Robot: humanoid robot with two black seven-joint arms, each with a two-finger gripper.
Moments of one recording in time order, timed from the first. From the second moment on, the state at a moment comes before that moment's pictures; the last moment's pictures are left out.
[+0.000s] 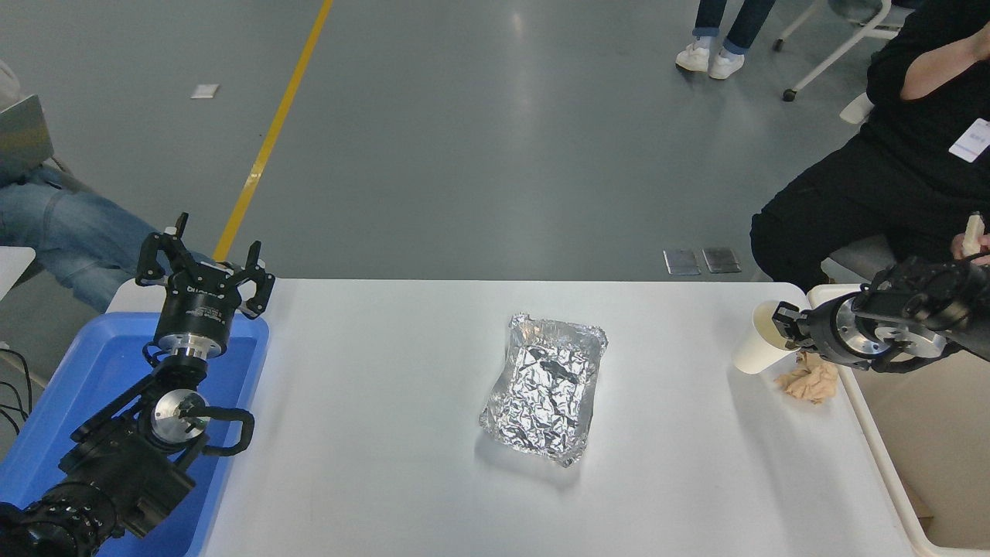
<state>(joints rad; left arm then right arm) -0.61 0.21 -0.91 -0.40 -0.07 -0.57 -0.53 1.56 -0.49 -1.18 0.92 0.10 0.25 -0.05</state>
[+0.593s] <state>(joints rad) -0.61 0.21 -0.91 -0.40 -0.07 -0.57 -0.53 2.08 -0.75 -1.21 1.06 -0.04 0.45 -0.05</state>
